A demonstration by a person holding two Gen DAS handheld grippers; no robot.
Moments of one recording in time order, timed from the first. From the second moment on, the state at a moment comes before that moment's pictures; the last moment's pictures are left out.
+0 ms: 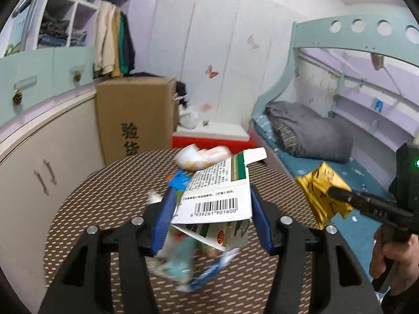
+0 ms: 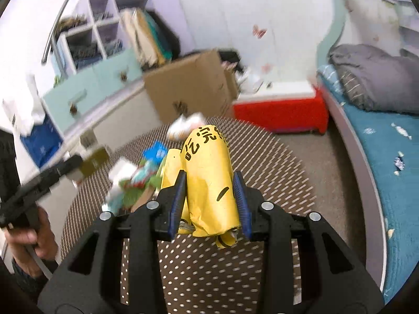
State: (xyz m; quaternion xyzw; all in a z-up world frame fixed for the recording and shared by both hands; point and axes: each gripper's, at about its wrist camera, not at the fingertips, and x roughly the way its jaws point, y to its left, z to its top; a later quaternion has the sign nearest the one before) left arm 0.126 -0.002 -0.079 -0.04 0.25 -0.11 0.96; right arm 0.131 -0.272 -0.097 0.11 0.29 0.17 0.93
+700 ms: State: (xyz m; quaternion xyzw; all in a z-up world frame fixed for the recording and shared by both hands) left arm 0.152 -0.211 -0.095 0.00 0.28 -0.25 0.93; right arm 0.143 -0.483 -0.241 0.24 0.38 -0.04 0.89
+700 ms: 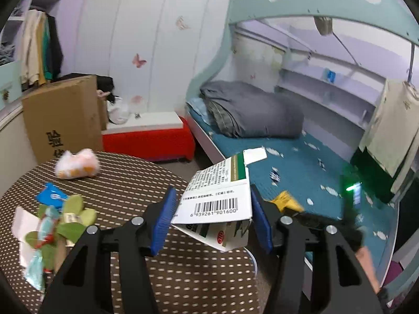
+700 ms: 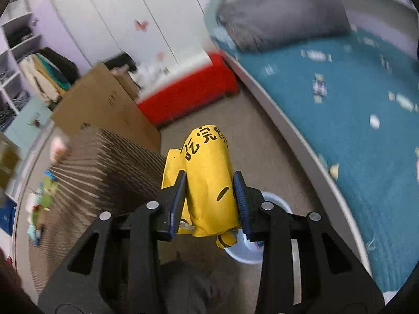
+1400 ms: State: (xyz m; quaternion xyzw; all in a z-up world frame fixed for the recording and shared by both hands) left arm 0.215 -0.358 -0.182 0.07 0.42 -0.29 0.86; right arm 0.149 -0.566 -0.315 0.32 0.39 -0.07 0.86
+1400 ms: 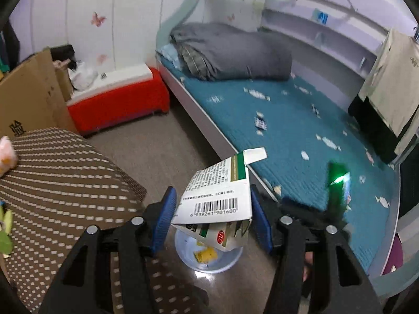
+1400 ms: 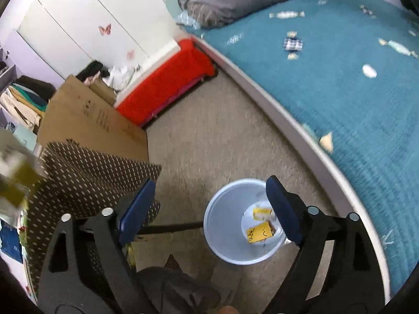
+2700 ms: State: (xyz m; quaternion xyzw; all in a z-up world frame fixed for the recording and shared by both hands) left arm 0.181 -0.251 -0.116 0.05 0.35 -0.23 0.91; right arm 0.114 -0.446 -0.147 0.20 0.31 -0.04 0.93
